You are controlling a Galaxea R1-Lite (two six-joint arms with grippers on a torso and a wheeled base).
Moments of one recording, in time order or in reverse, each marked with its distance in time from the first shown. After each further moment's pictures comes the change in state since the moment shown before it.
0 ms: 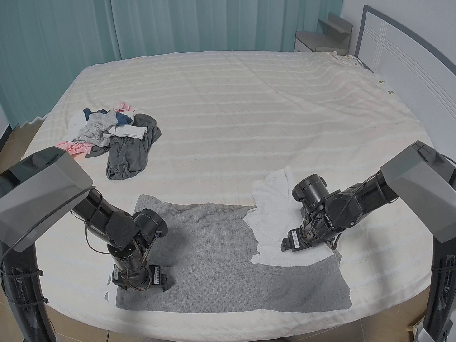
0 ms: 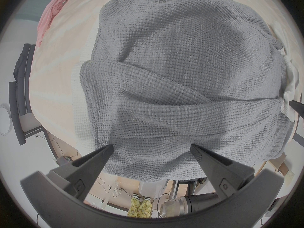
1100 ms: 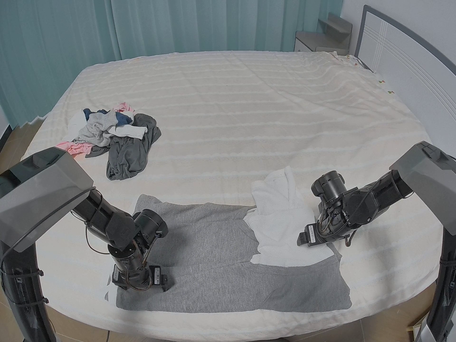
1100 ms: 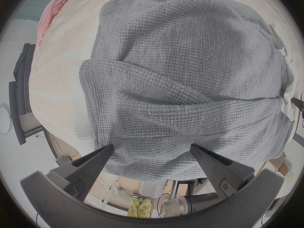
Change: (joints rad) left arm -0.001 0.001 0.003 -0.003 0.000 -0.003; right arm -0.087 -0.046 0.087 -0.070 -0.010 0.001
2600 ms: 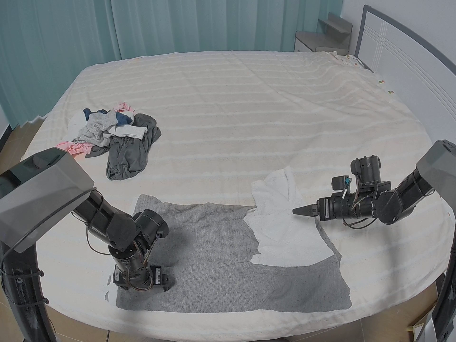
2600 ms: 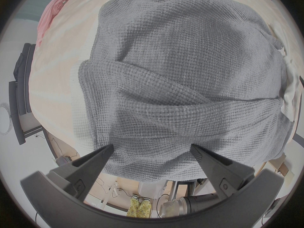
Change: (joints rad) left arm -0.004 0.000 0.010 -0.030 0.001 -0.006; right arm -0.183 -0.068 0.173 -0.526 0.663 -0.143
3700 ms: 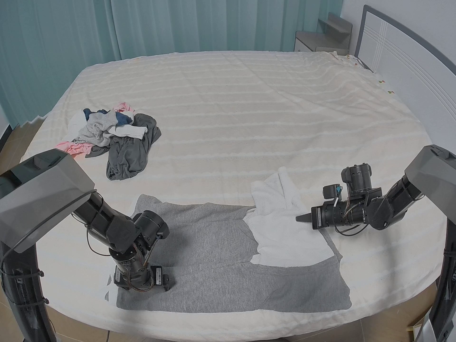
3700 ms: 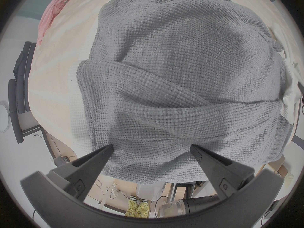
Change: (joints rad) left arm -0.003 0.000 0.013 -0.021 0.001 -0.014; right arm 0.032 0.036 -0.007 -0.003 0.012 -0.006
